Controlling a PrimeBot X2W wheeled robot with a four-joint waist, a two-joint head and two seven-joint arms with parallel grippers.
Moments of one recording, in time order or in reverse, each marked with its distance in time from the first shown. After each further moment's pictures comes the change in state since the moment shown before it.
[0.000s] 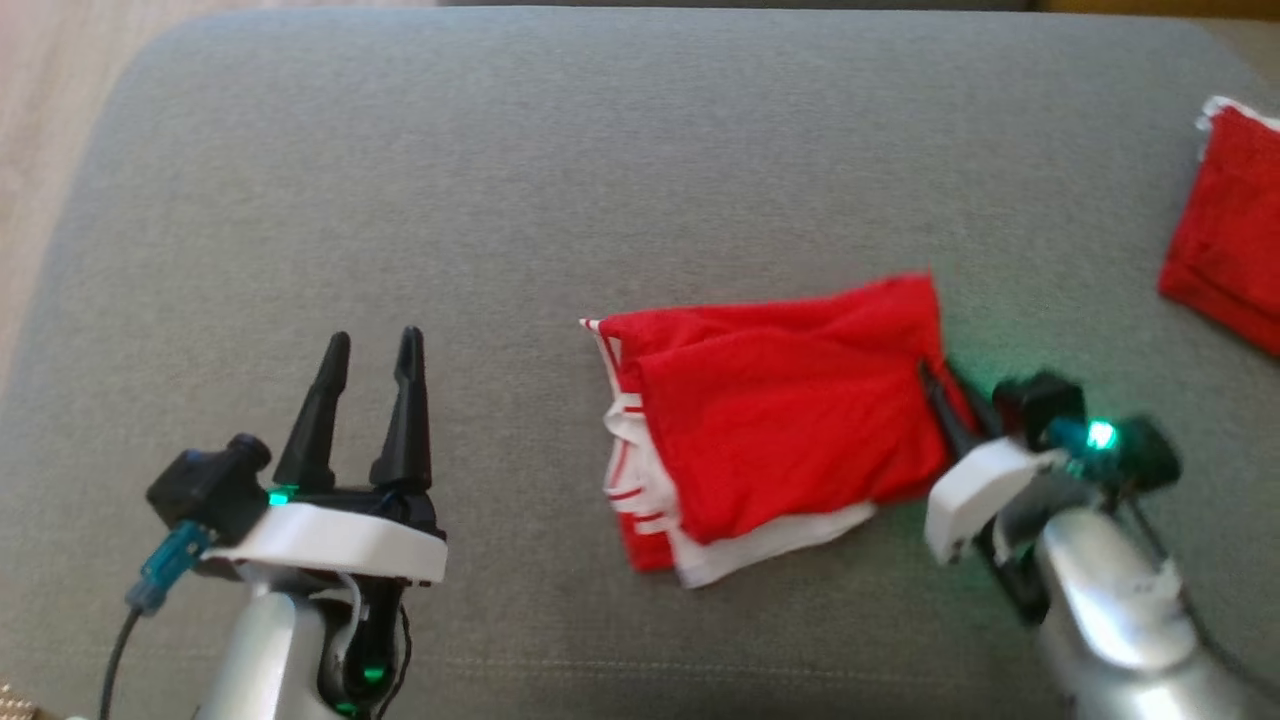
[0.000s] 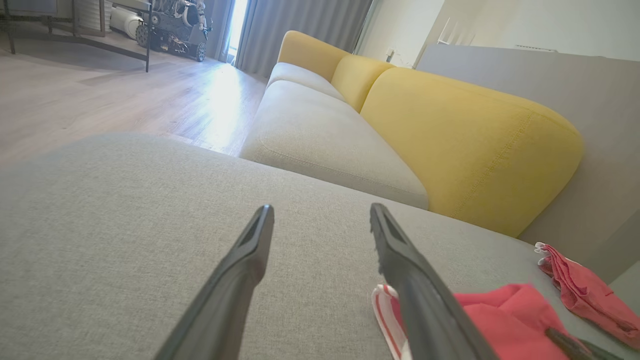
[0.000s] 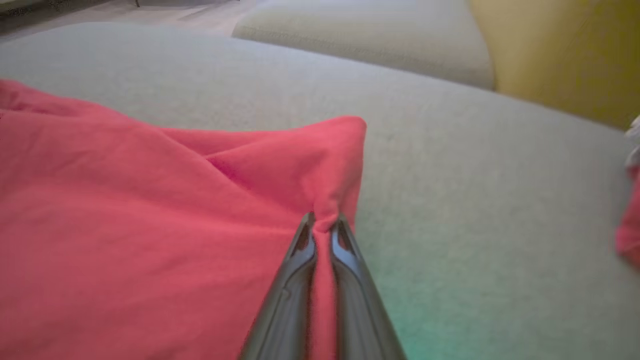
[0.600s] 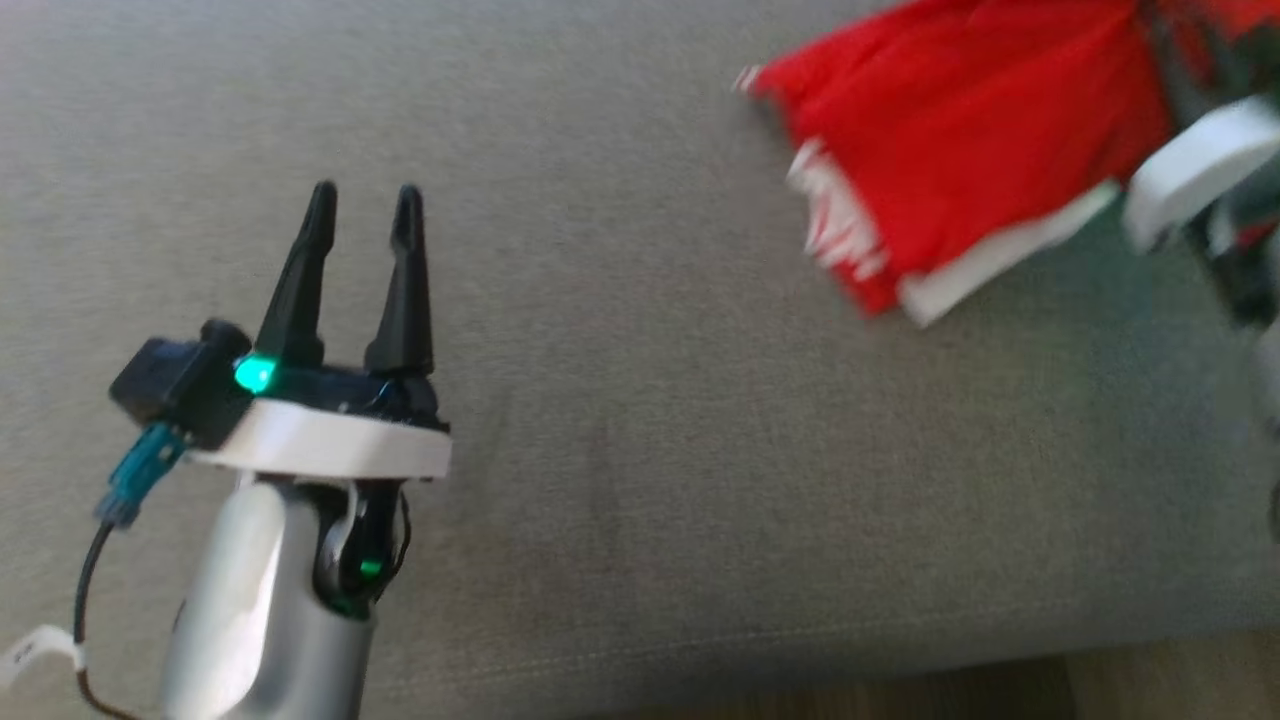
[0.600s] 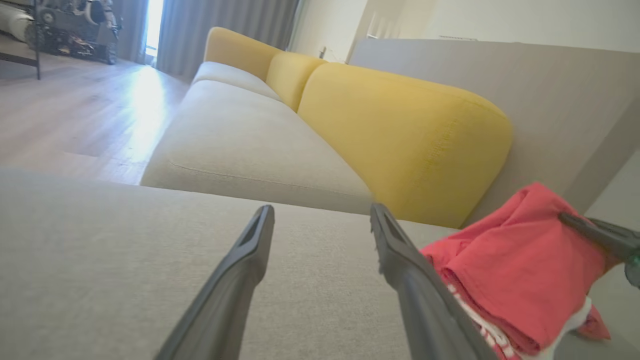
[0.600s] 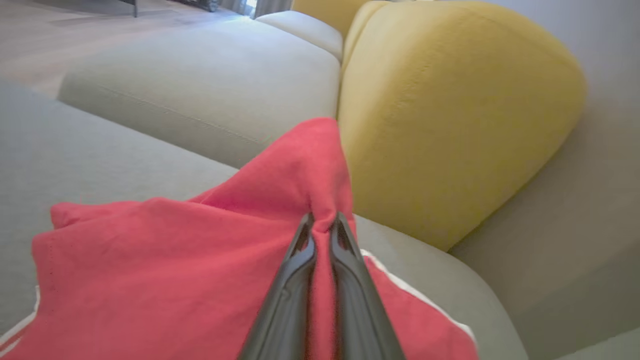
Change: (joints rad) left arm -0.163 -0.002 -0.003 -0.069 0.050 -0.025 -0.007; right arm -0.443 -0.298 0.064 -0.090 0.058 0.000 0.100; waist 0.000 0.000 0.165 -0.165
